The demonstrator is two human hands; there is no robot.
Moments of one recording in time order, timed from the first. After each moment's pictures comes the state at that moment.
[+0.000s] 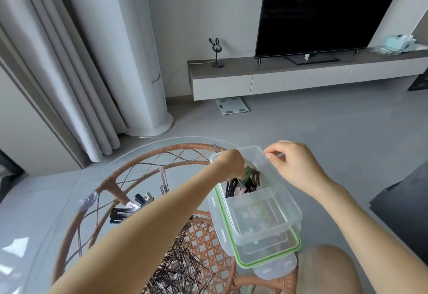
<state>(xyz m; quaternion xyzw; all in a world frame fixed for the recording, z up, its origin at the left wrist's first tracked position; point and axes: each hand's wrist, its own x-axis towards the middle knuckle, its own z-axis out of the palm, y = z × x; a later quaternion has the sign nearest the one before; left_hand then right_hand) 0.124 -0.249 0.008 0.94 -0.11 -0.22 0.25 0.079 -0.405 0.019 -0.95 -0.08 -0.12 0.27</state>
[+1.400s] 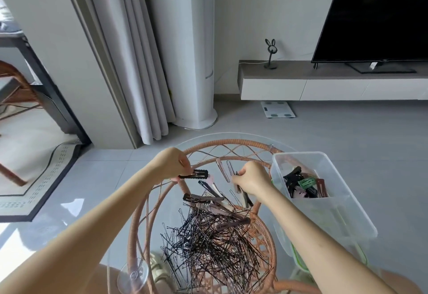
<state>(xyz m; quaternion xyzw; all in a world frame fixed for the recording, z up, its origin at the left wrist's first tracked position) 0.075 -0.001 0.005 0.94 0.08 -0.13 0.29 0.092 -0.205 -0.030 -0.94 -0.02 0.13 0.32</state>
